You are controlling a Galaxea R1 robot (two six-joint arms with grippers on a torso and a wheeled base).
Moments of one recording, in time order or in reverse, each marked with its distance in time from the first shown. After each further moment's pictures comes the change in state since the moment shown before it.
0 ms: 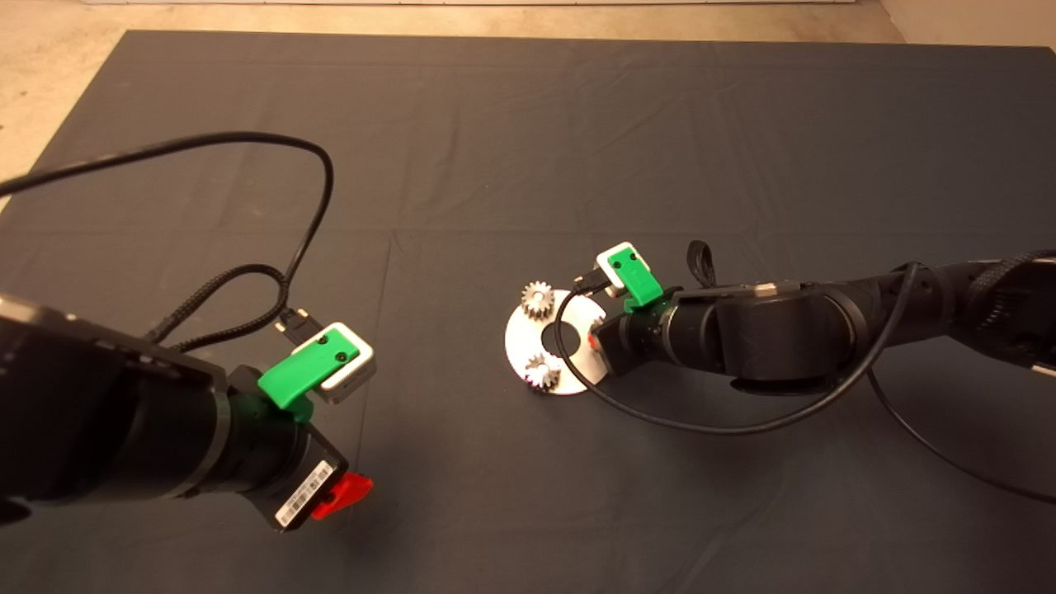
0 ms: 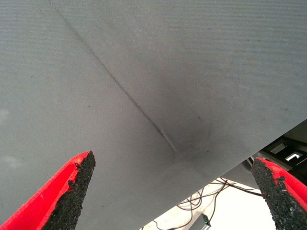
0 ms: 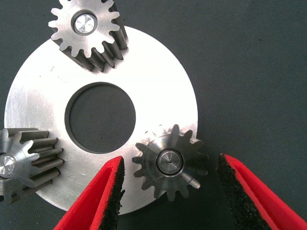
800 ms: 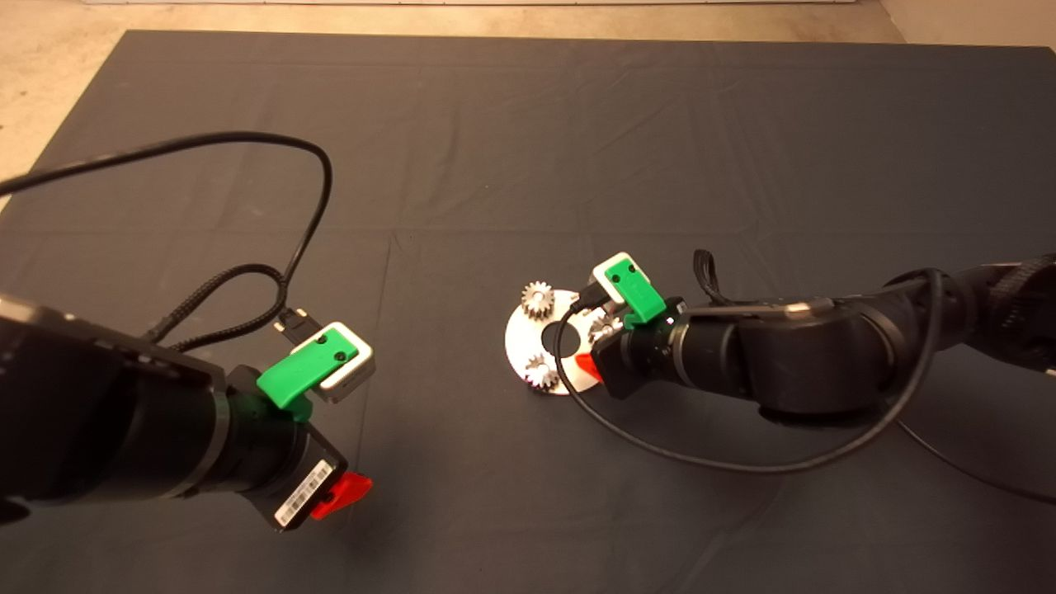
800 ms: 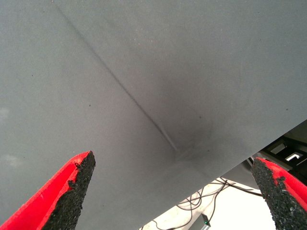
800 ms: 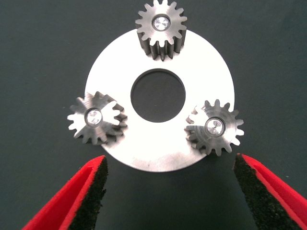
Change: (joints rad) left arm 0.000 -0.003 0.000 0.000 0.000 0.000; right arm 0.020 -0.031 0.164 0.002 0.000 0.005
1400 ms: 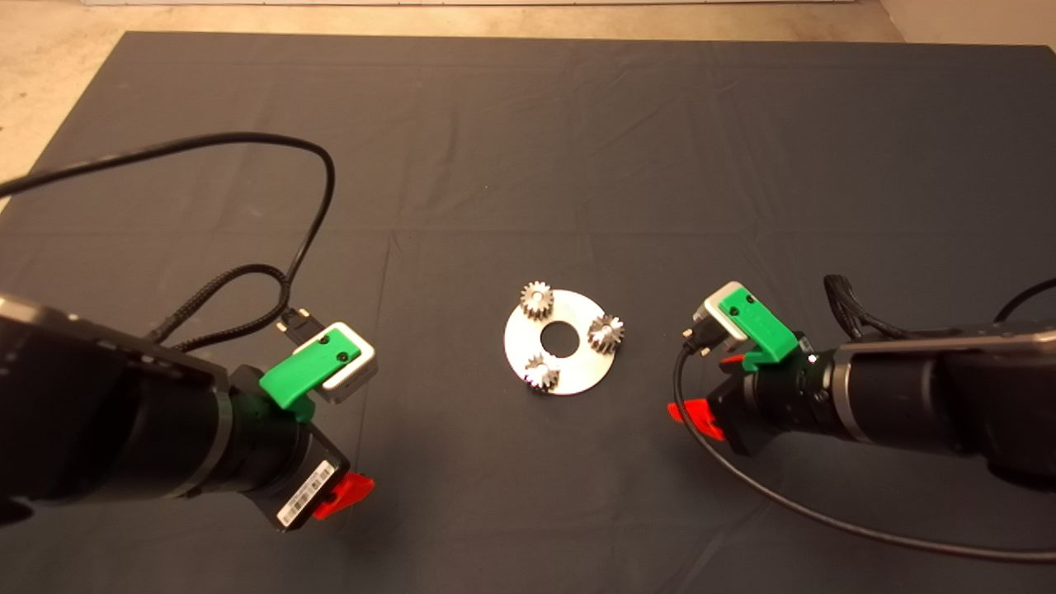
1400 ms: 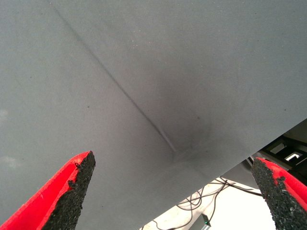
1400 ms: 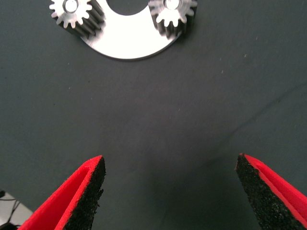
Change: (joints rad) left arm 0.000 0.007 0.000 0.000 0.000 -0.004; right arm 0.077 -0.238 0.248 0.229 -0.006 0.092
